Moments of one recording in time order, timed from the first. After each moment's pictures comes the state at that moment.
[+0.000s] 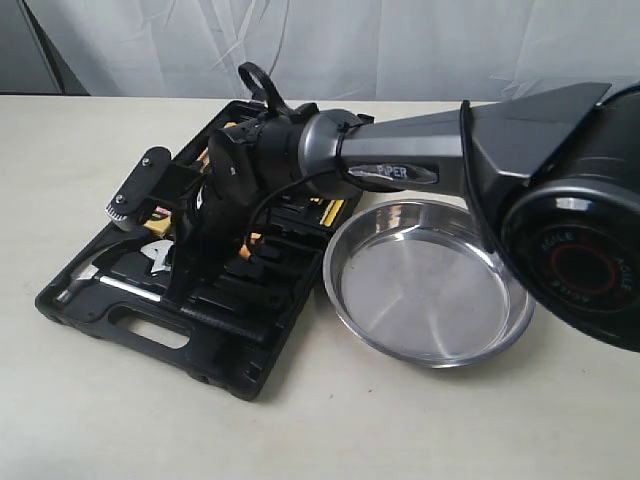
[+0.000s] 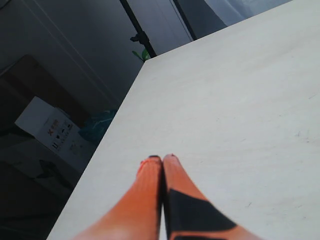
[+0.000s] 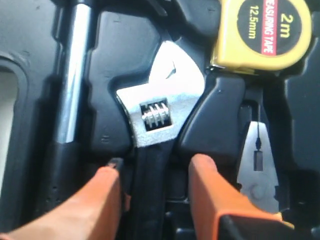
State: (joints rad) left arm 0.12 -0.01 0.00 0.89 0.50 -0.42; right arm 0.85 2.27 -1.69 0.22 0.55 -0.60
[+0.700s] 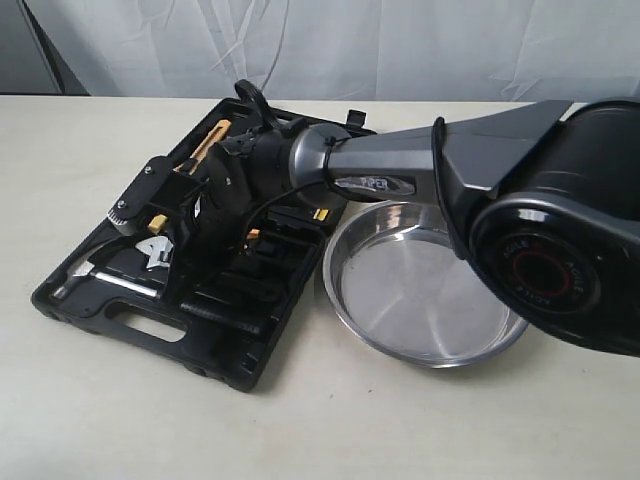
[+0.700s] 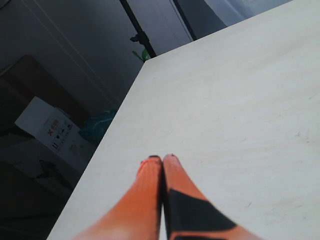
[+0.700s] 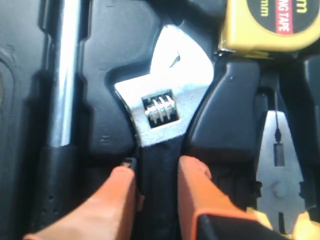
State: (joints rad) left arm 0.12 -0.01 0.00 0.89 0.50 -0.42; right arm 0.85 2.34 -1.73 0.23 0.54 -0.58
